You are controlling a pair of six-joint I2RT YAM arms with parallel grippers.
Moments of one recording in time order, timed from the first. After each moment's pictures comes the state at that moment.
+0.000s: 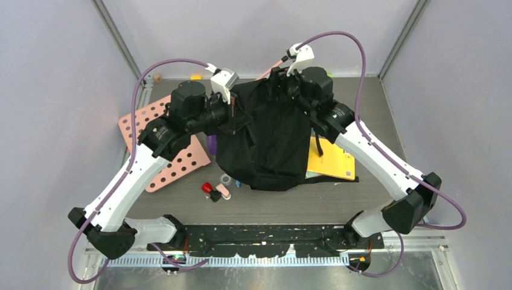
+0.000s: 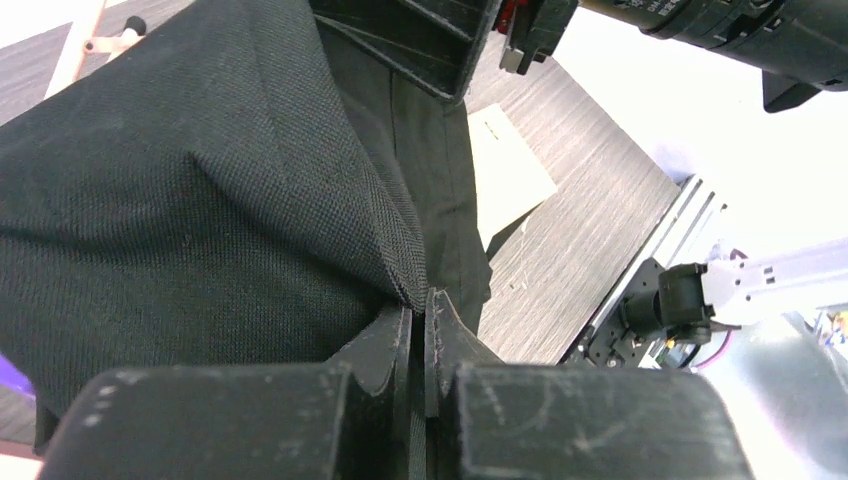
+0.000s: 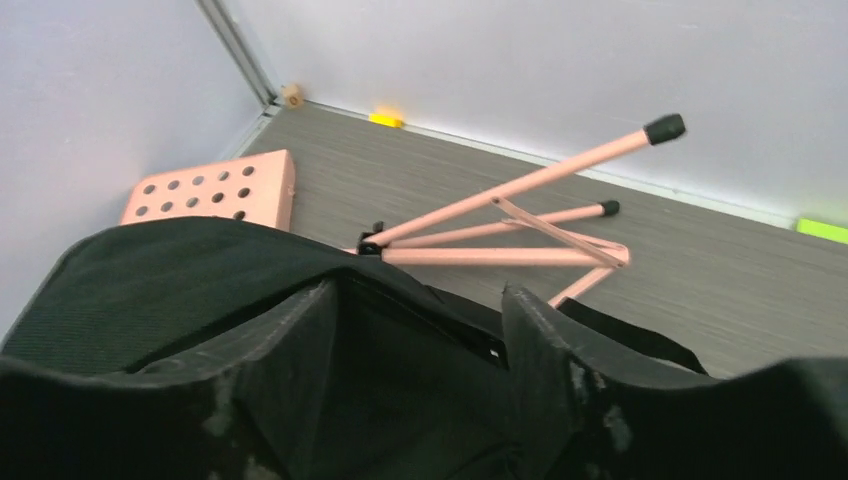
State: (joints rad) left arm -0.66 1.22 1.52 -0.61 0.27 -0.21; right arm 0.67 1.44 1.51 -0.15 0.17 0.19
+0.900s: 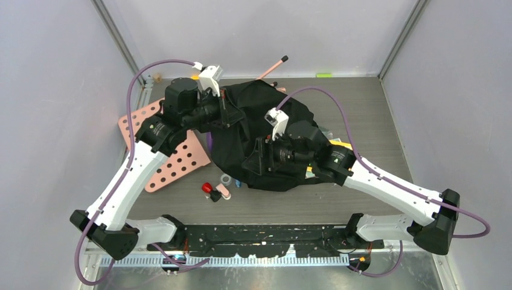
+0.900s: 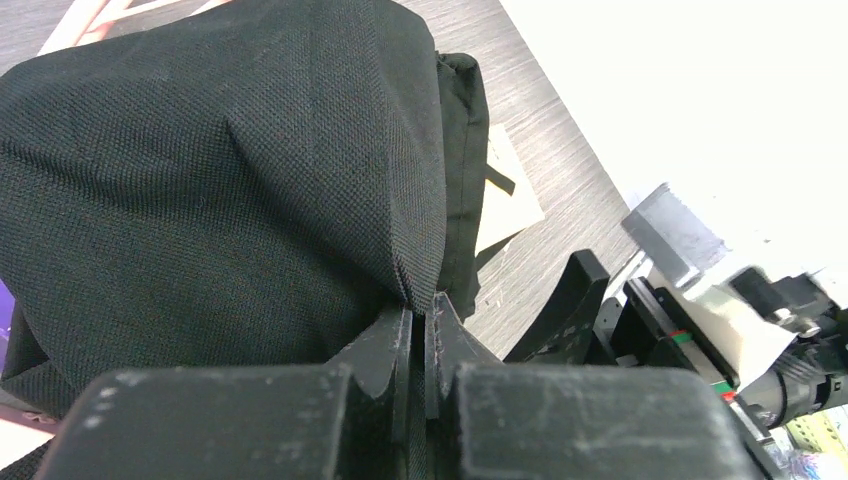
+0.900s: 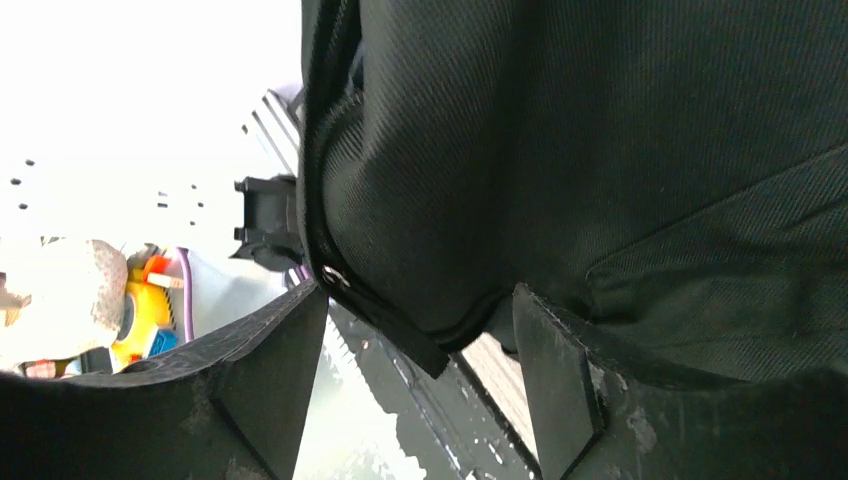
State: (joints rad) left arm -0.54 1.22 1.49 -0.60 0.29 -0.40; right arm 0.95 1.17 1.13 -0.32 -0.16 0.54
